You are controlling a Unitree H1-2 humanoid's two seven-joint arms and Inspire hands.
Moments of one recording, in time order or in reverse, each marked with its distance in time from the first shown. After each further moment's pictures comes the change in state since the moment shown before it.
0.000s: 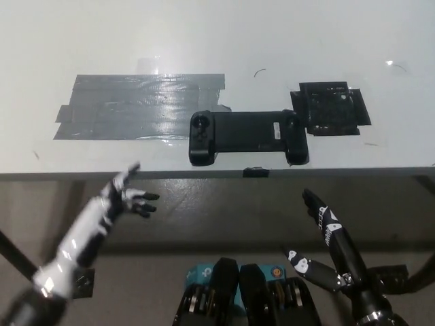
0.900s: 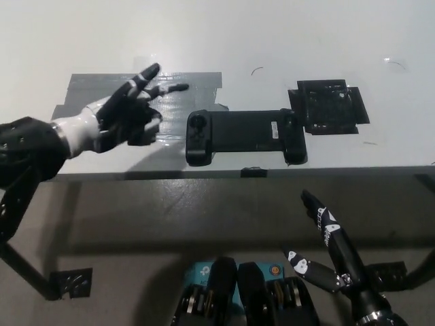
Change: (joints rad) left_arm -0.622 0.174 -0.269 0.405 -0.387 0.513 -0.311; right_arm -0.006 -0.003 0.001 0.005 -0.017 0.000 0.005
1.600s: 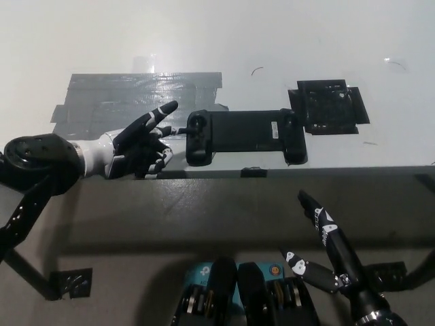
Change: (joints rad) left_arm -0.007 0.000 -0.115 0.128 -0.016 0.029 -0.040; right_arm -0.001 -0.001 0.002 -0.002 -0.009 0.000 0.014
